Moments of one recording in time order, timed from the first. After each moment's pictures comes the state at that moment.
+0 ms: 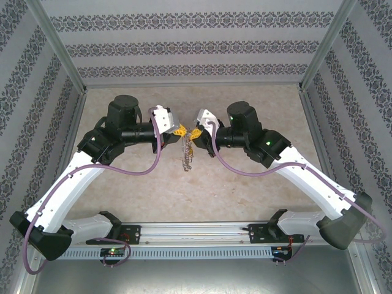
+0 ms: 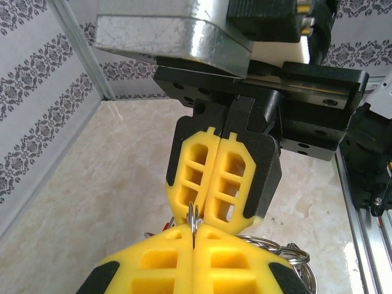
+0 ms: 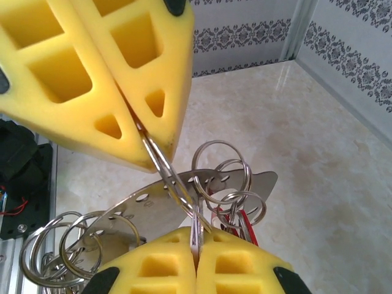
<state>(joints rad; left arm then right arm) -0.52 1.16 1.34 -0.61 0.66 0.49 0.72 1.24 1.26 -0.50 -0.48 -0.24</state>
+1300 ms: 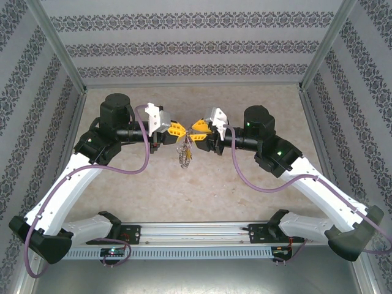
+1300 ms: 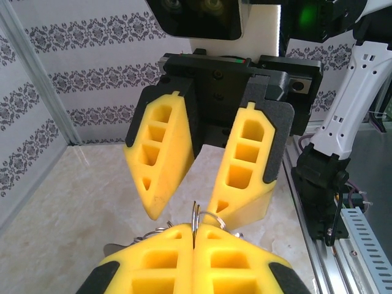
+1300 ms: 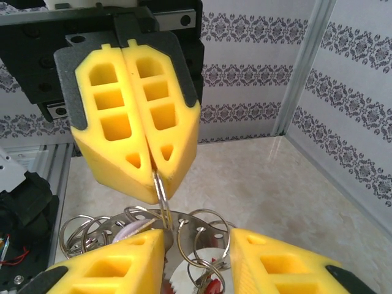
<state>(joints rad) -0.46 1.13 1.30 -0.49 0.90 0.41 0.72 1.11 1.16 -0.25 -0.54 -0.20</state>
